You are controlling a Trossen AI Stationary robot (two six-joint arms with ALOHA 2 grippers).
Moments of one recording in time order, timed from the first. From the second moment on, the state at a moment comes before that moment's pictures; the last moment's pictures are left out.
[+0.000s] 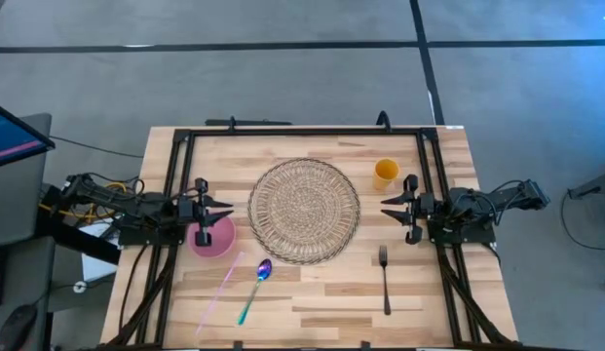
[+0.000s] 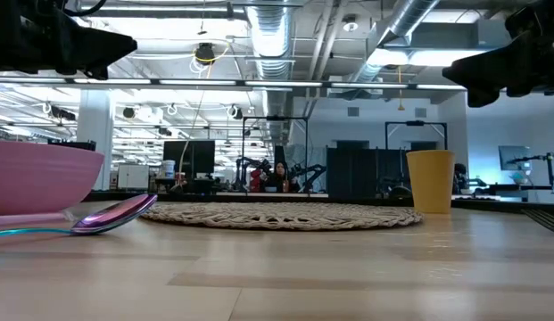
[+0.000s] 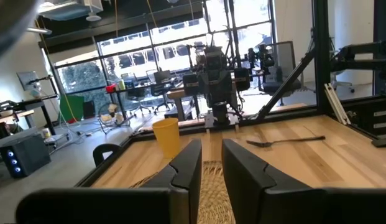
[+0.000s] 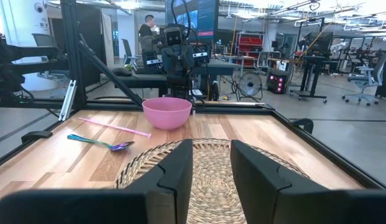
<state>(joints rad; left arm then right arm) -0.33 0.02 0.01 0.31 -0.40 0.28 0.23 0.01 0.01 0.04 0.31 -0.08</state>
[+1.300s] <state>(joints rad) -0.33 0.81 0.78 -0.38 -0.41 0.09 0.23 0.01 0.01 0.05 0.31 -0.08</state>
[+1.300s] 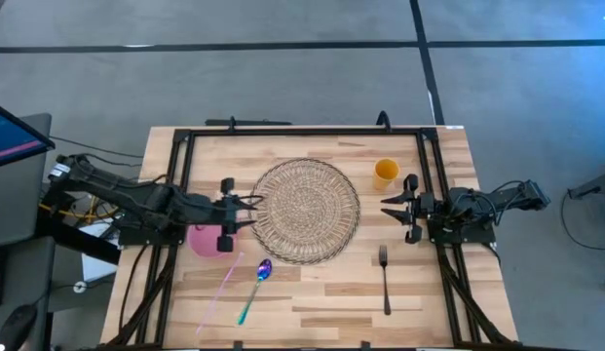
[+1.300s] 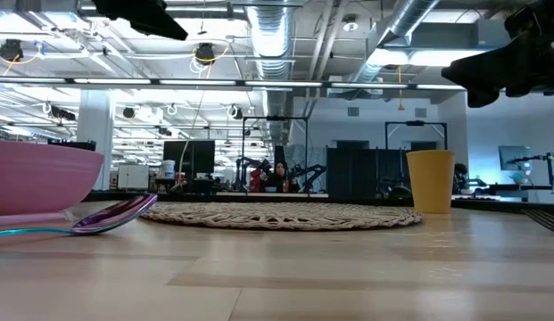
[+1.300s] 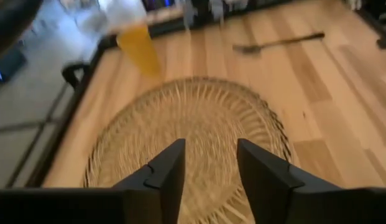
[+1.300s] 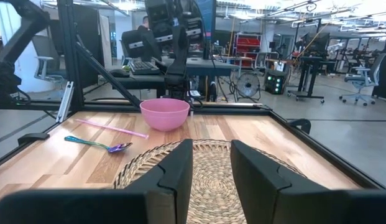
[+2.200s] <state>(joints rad) -0.48 0.88 0.76 -0.96 -0.14 -0.79 0.22 0.20 0.08 0.40 0.28 -0.18</state>
